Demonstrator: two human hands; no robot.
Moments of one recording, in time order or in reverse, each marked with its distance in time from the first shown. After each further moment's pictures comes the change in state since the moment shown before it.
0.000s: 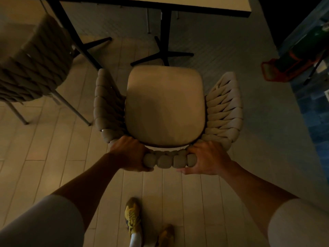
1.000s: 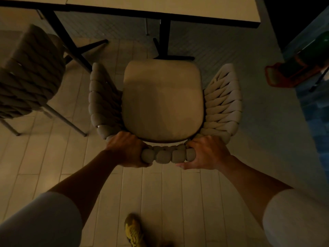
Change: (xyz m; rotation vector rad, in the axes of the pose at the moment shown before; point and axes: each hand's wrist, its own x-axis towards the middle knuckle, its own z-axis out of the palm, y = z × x) left_hand 0.089 -0.070 -0.053 0.014 0.041 -0.045; right_hand 0.116 0.048 -0.027 -0.062 0.072 -0.019
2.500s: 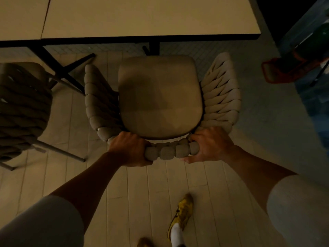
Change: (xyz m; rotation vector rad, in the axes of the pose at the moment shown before) left_hand 0.119 -0.078 -0.063 0.011 -0.014 0.043; right_hand 0.130 0.074 -0.007 -0.004 0.035 0.031
